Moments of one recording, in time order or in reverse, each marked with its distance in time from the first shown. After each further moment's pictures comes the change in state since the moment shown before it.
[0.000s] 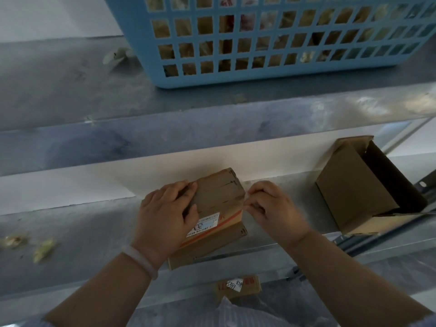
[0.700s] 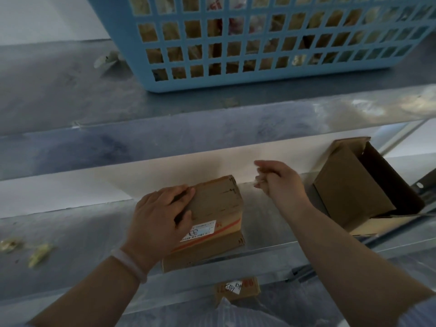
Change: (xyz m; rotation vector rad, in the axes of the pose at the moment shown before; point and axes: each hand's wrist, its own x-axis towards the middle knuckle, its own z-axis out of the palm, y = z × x) left_hand 0.000 -0.011 0.004 -0.055 0.038 0.093; right_hand 0.046 0.004 -0.018 0.884 0.190 0.860
